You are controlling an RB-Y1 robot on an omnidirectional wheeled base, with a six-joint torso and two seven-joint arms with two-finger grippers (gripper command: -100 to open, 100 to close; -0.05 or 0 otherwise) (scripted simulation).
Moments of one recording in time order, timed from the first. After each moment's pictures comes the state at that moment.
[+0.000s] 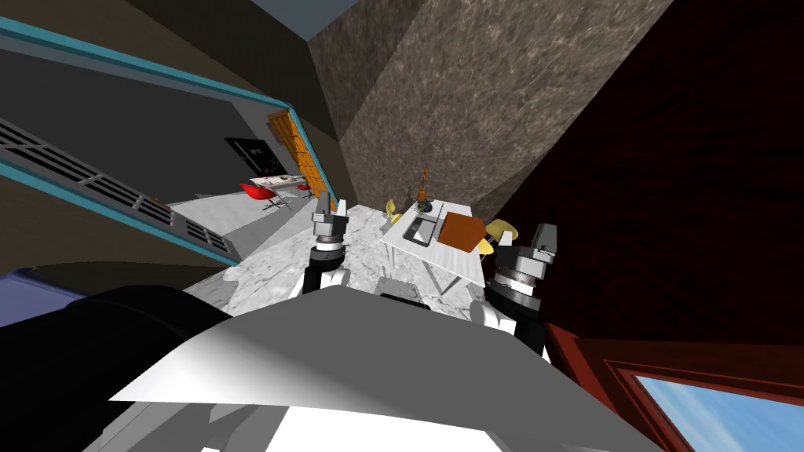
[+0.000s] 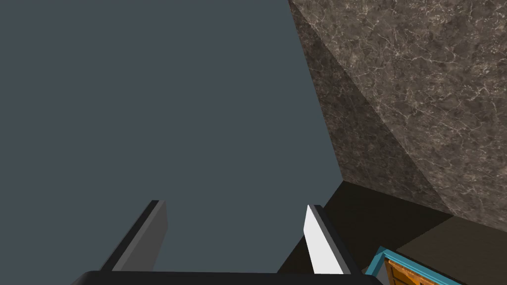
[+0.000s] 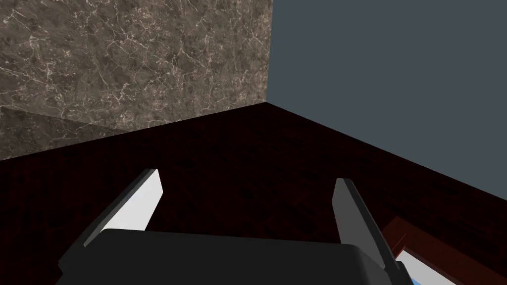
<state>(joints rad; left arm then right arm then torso) 0.49 0.05 0.04 -2.33 -0.04 -0.61 -0.04 0.49 0.01 -0.01 -2.25 -0.10 -0.54 0.16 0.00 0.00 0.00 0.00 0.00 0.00</state>
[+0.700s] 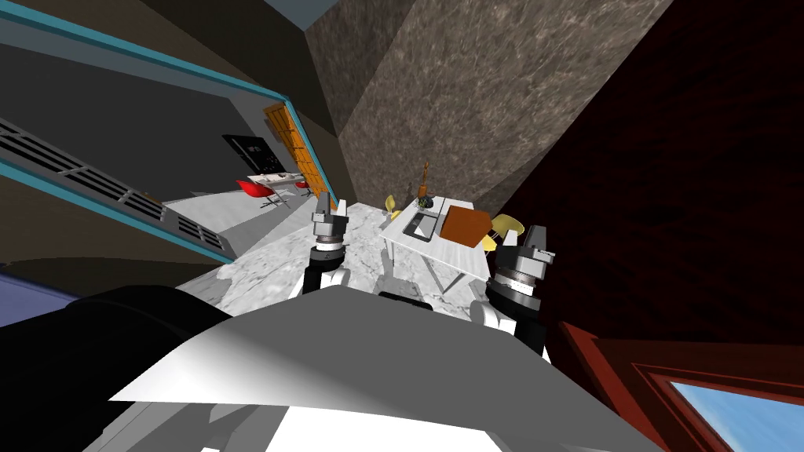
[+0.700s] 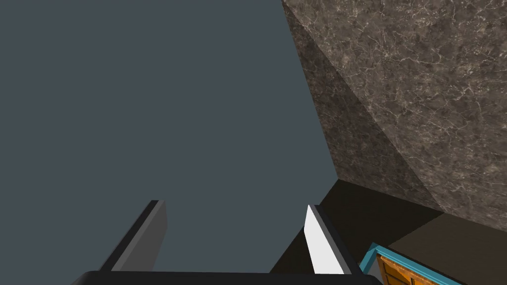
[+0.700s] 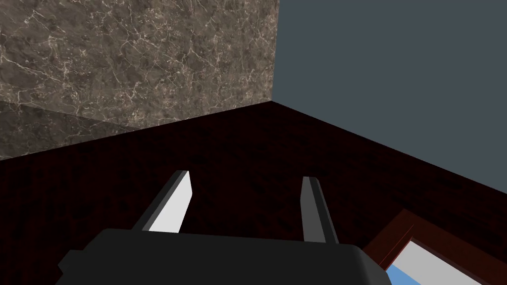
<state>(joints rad) 0.49 0.05 0.04 -2.33 -0.04 -0.61 -0.04 0.49 0.01 -0.01 -2.25 -0.10 -0.54 0.16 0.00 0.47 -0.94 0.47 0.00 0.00</state>
